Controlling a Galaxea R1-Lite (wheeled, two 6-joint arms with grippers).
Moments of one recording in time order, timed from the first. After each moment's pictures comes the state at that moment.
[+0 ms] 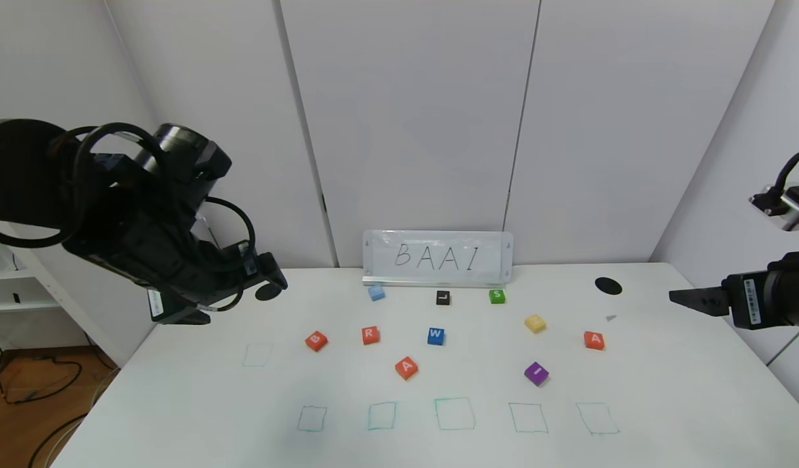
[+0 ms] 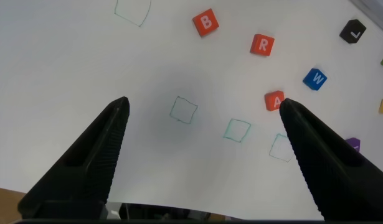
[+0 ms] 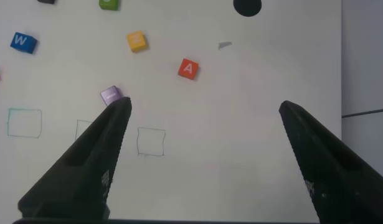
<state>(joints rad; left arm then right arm) -0.24 1.78 -1.50 0.73 0.15 -0.72 0.06 1.42 -0.95 0.14 -0.02 -0.03</state>
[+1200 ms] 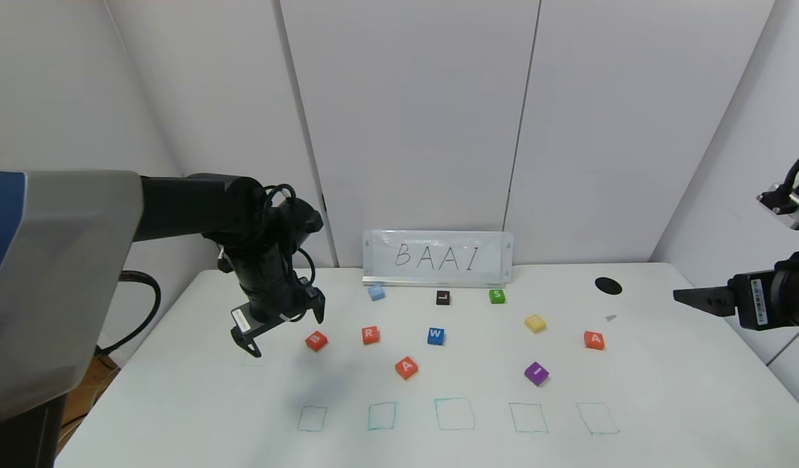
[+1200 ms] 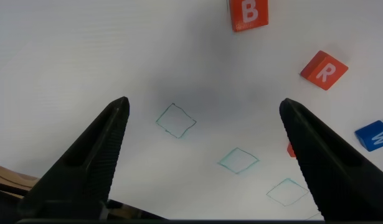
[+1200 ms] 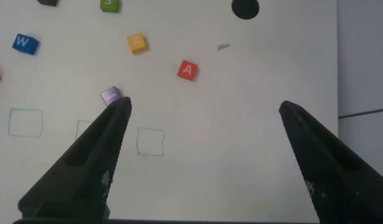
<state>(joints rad) -0.25 2.26 -1.92 1.02 0.14 -0.98 0.06 1.41 -0.95 0.14 -0.02 -0.04</state>
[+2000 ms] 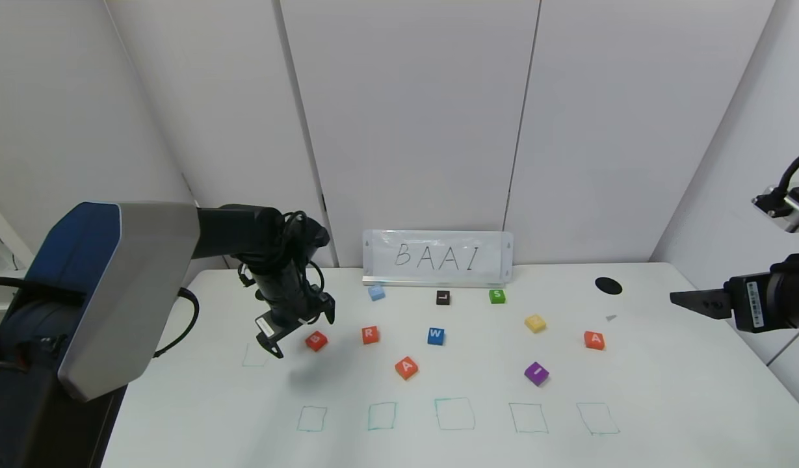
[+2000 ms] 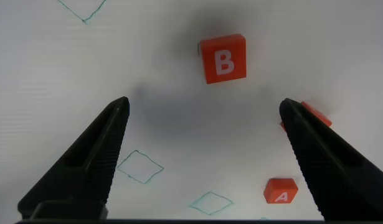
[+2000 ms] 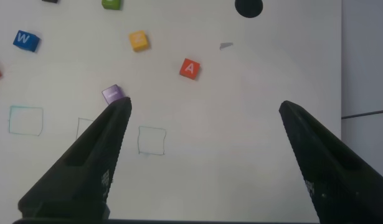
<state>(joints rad) -0.21 2.42 -1.98 0.89 0.09 -1.01 0.07 1.41 -0.94 0.14 -0.02 -0.04</state>
